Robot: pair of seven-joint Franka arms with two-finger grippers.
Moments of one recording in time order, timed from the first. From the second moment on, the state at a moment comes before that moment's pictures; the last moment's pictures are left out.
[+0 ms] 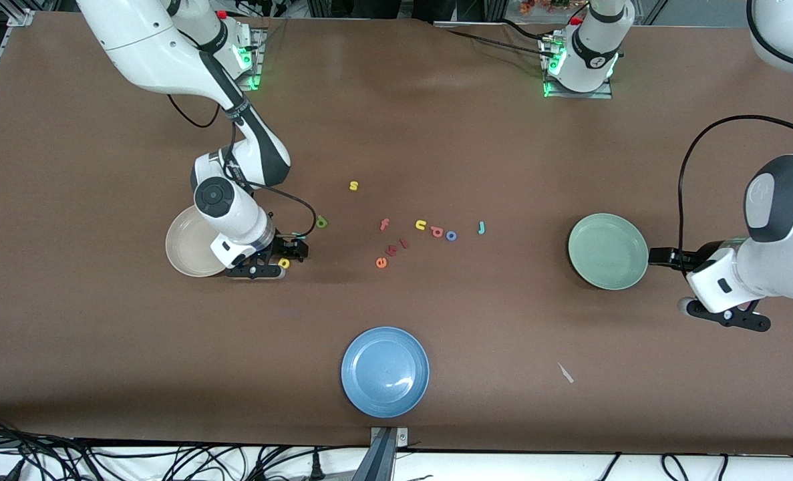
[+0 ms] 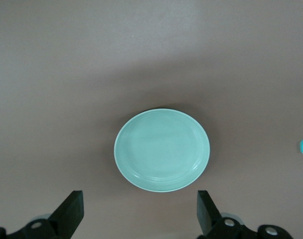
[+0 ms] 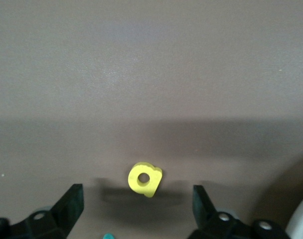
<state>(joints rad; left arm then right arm) 0.14 0.61 -0.23 -1.19 0.17 1.52 0.12 0.27 0.60 0.11 -1.93 -0.04 2.61 0.39</state>
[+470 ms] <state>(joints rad) 0.05 0.64 -0.24 -1.19 0.17 1.52 -0.02 0.27 0.61 0.11 -1.93 -0.05 2.62 0.39</state>
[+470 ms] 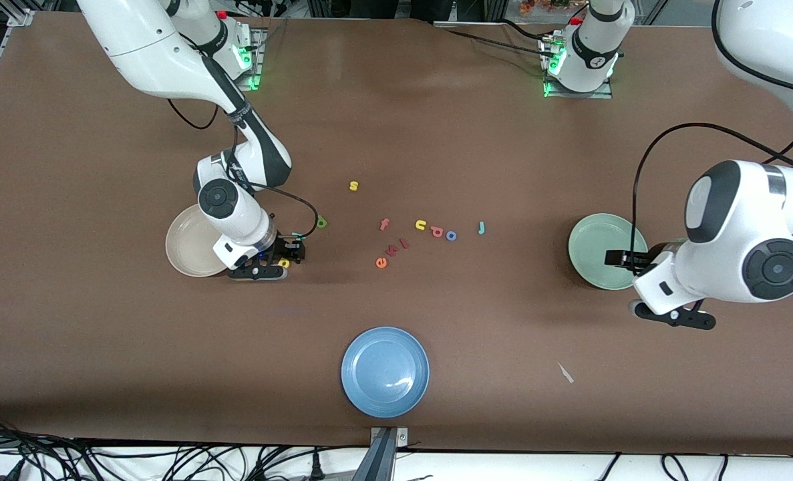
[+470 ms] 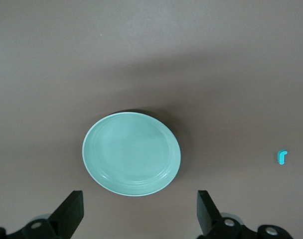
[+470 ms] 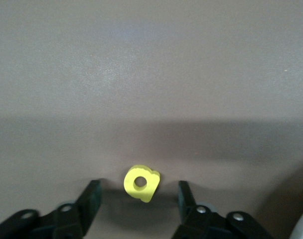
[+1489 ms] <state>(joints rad) -0.09 0.66 -0.24 -1.21 0.11 1.56 -0.29 0.27 0.60 0.09 -1.92 -0.06 2.59 0.35</state>
